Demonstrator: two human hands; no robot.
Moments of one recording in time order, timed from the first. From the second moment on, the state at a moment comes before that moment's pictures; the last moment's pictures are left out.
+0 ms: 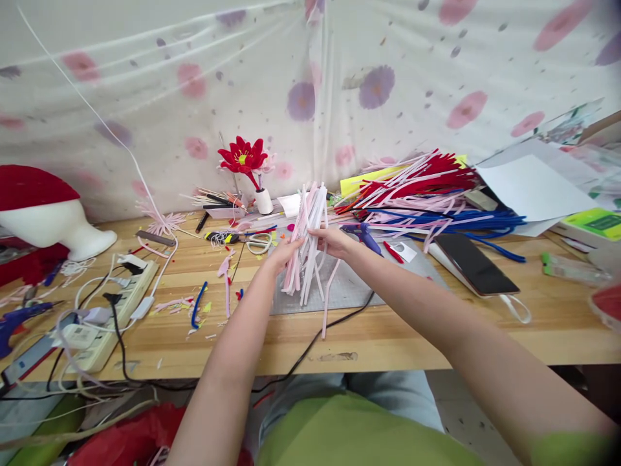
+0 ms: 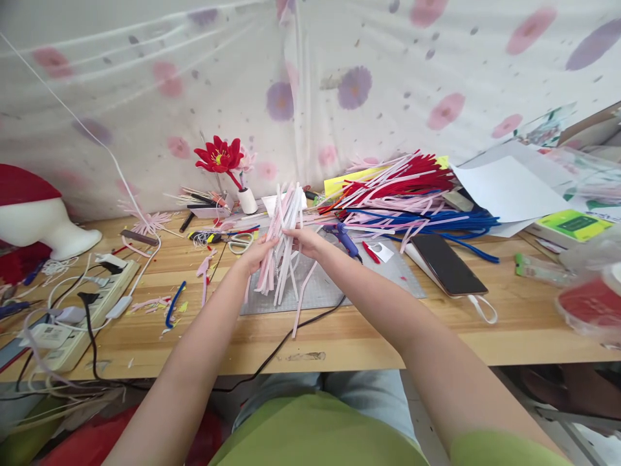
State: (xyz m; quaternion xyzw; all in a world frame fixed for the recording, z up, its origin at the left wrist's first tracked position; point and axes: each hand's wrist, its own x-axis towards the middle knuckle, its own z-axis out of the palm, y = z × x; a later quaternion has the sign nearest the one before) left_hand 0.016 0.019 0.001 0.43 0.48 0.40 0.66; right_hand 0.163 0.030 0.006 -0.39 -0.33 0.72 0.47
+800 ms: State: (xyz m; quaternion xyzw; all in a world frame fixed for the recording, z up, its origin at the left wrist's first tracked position) left_hand 0.005 0.015 -0.011 0.41 0.49 0.46 0.61; right_hand 0.146 0.025 -0.012 -0.37 -0.26 0.75 0.49
